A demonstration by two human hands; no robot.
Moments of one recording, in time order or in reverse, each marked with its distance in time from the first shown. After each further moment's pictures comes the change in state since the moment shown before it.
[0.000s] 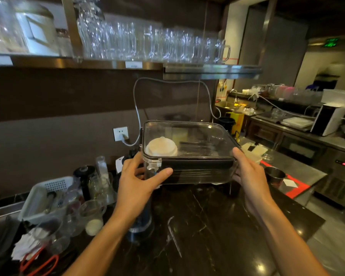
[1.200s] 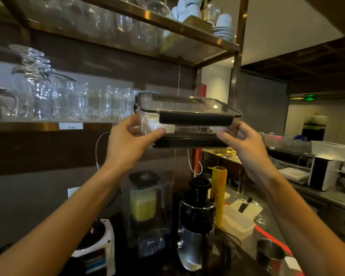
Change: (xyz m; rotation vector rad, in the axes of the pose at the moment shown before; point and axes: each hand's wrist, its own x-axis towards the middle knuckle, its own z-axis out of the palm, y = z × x) left_hand 0.239 0.146 0.170 0.095 0.143 0.373; right_hand 0.277 -0.144 -0.108 -0.067 -0.183 -0.503
